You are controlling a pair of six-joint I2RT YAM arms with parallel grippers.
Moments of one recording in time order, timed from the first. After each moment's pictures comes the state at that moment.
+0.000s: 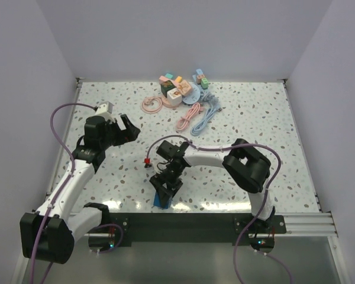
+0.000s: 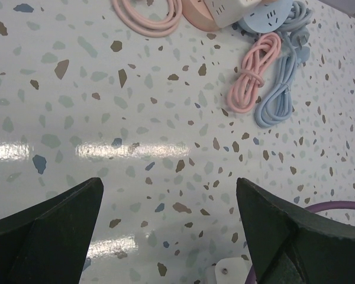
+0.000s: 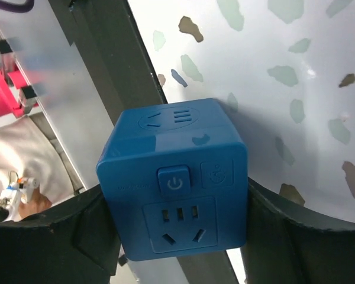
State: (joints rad) left arm -0.15 1.03 0.73 -0.19 0.16 -0.47; right arm 0.99 1.99 1.27 -0.62 -0.80 0.13
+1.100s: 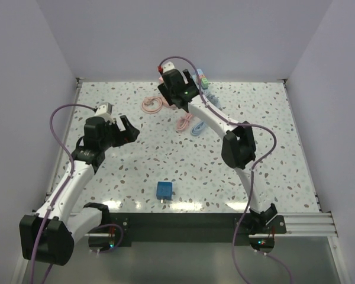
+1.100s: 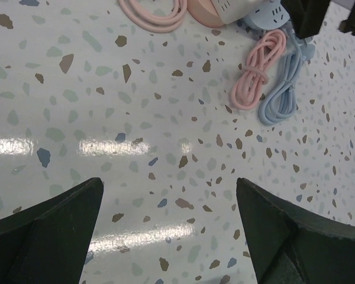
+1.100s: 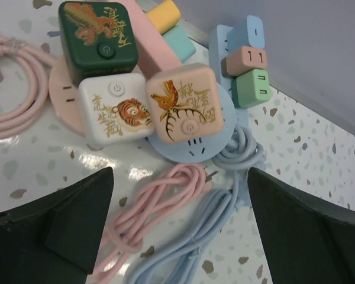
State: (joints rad) left arm -0.15 1.02 0.72 -0.21 0.15 -0.47; right arm 0.66 2.31 2.24 -0.56 0.56 -0.14
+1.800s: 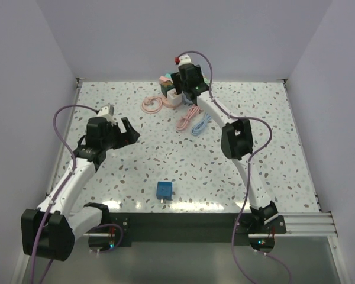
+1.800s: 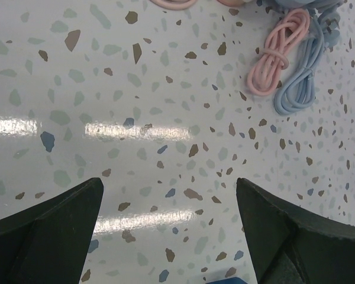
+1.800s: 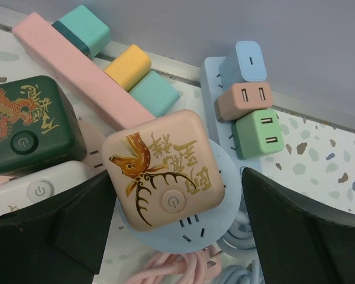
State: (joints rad) left arm -0.15 1.05 0.72 -0.26 0.14 -0.47; right arm 0.50 2.56 2.42 -0.34 0.45 -0.08
